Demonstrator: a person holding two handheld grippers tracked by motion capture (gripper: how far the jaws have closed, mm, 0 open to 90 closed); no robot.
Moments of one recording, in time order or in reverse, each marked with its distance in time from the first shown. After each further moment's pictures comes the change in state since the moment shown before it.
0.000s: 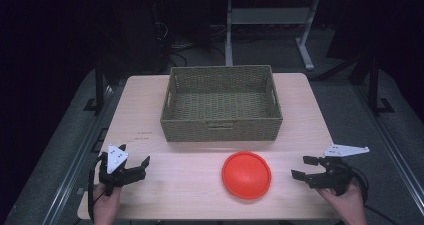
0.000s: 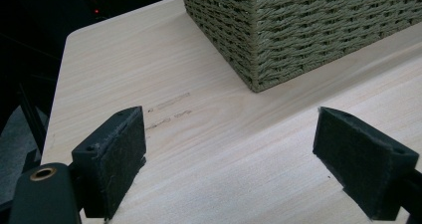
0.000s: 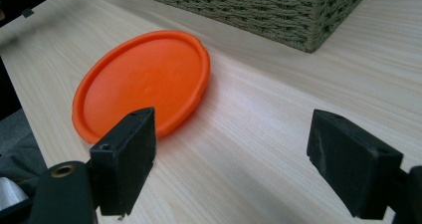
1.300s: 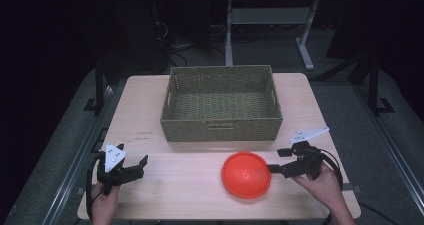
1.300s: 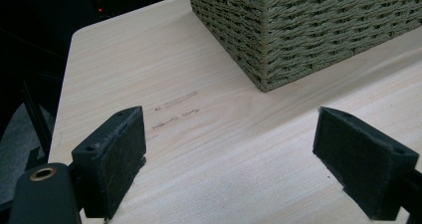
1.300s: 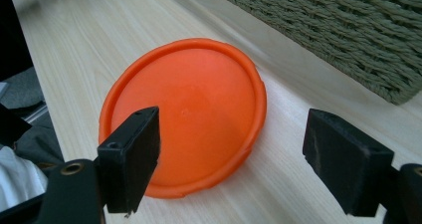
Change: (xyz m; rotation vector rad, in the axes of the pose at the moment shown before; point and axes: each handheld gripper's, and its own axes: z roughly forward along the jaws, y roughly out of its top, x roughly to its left) left arm 0.006 -0.001 0.000 -0.005 0.011 -0.004; right arm 0.031 0.056 0.050 0.174 0.082 -0.099
